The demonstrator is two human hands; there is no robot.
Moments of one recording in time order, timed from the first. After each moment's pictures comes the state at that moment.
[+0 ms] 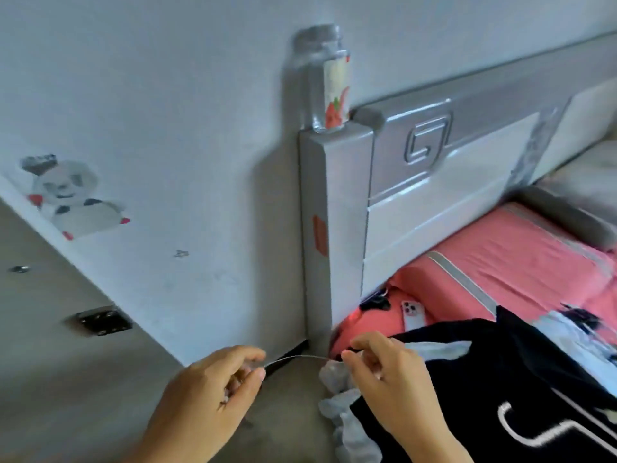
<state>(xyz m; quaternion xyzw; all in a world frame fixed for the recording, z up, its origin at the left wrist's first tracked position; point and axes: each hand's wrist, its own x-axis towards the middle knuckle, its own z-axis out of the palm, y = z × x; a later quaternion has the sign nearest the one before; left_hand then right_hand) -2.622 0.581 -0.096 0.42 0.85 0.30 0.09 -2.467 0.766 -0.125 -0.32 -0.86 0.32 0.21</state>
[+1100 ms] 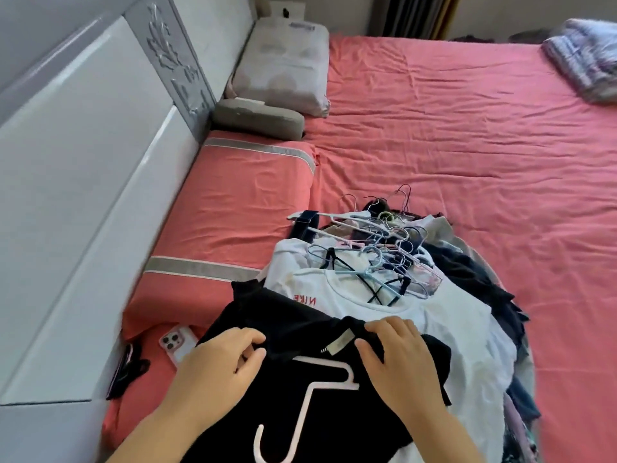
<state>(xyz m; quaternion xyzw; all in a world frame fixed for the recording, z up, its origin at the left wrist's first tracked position) -2.393 1.017 -0.201 0.74 0.60 0.08 0.29 -2.139 0.988 -0.234 -0.74 -0.64 0.12 0.17</state>
